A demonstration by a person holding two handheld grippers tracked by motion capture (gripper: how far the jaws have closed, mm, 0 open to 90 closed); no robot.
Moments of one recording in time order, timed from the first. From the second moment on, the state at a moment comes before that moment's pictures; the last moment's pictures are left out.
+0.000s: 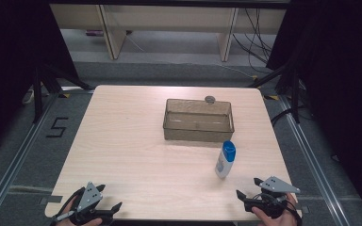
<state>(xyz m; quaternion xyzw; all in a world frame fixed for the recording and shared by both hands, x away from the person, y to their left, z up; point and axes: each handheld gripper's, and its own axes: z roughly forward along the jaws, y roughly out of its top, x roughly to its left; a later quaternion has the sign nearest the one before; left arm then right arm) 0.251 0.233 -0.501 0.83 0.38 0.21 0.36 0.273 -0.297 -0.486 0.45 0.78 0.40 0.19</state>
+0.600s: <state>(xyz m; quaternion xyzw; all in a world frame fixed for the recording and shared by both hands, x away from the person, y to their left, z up) 0.251 0.233 -0.501 0.83 0.38 0.21 0.36 0.278 -0.284 -0.480 0.42 0.77 0.42 0.21</state>
